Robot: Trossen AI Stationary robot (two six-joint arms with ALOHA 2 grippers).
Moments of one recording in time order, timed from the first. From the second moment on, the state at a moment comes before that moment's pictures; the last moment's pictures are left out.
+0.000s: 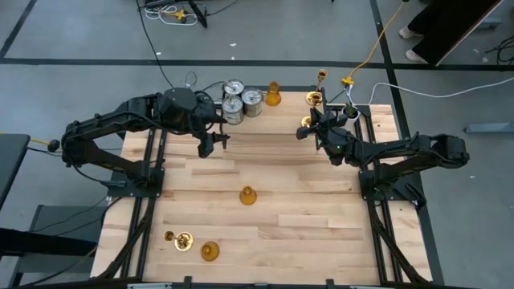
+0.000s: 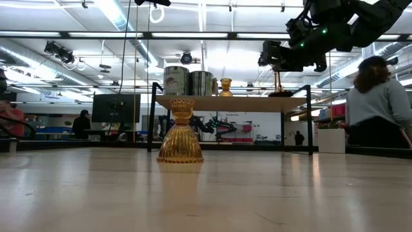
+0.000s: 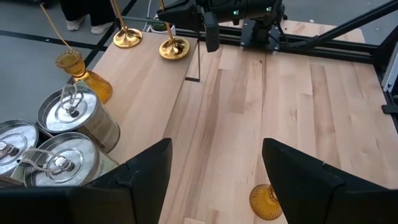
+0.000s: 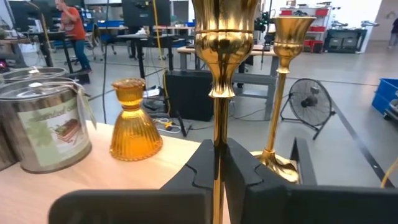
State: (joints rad) left arm 0.19 1.24 1.51 -0.86 -0.05 -0.01; right arm -0.19 1.23 0.53 0.62 1.01 0.09
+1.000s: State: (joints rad) left arm 0.19 1.24 1.51 -0.86 -0.04 -0.01; right arm -0.19 1.23 0.53 0.63 1.01 0.04
